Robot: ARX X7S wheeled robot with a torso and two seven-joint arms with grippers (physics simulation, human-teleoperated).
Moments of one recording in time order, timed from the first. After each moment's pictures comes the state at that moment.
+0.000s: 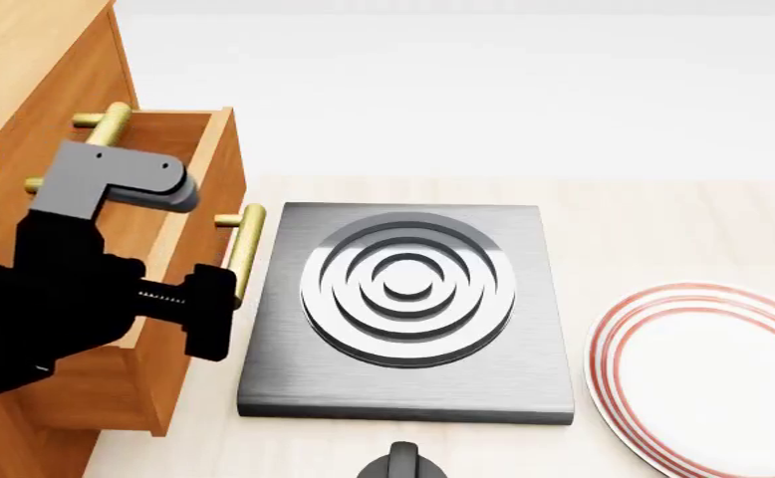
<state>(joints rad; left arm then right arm) -1.26 -0.50 0.94 -0.32 -1.47 -0.90 -0.51 -0.49 0.74 -0.77 -0.24 0.36 -0.64 0.93</state>
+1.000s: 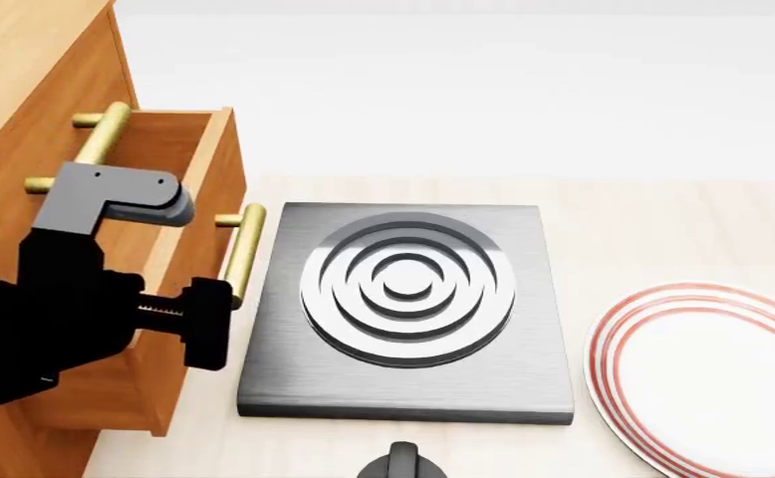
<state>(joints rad) -1.23 -0.49 0.94 -0.40 -1.44 -0.87 -0.46 -0.48 0.73 -0.77 -0.23 0.36 -0.63 0.93</state>
